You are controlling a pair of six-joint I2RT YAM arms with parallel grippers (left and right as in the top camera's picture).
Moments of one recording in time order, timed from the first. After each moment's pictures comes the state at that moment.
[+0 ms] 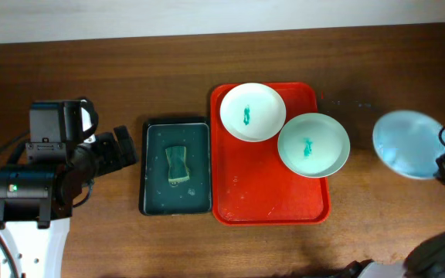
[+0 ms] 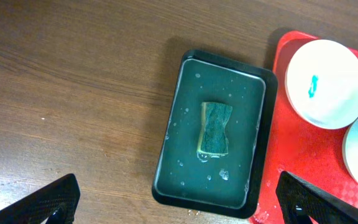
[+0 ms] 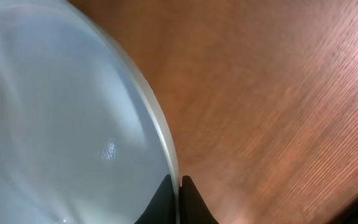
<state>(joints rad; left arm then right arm) -0.05 1.19 1.46 -1.26 -0.02 -0.31 -0.87 1.62 1.32 -1.14 -0.21 0.34</state>
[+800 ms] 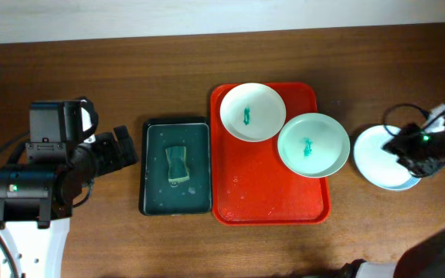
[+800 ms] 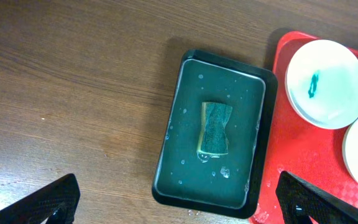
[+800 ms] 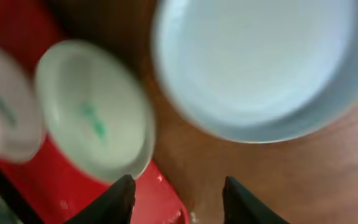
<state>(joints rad) -0.05 1.19 1.46 -1.26 -0.02 -0.31 -0.50 1.51 1.31 -1.17 -0.30 0.14</state>
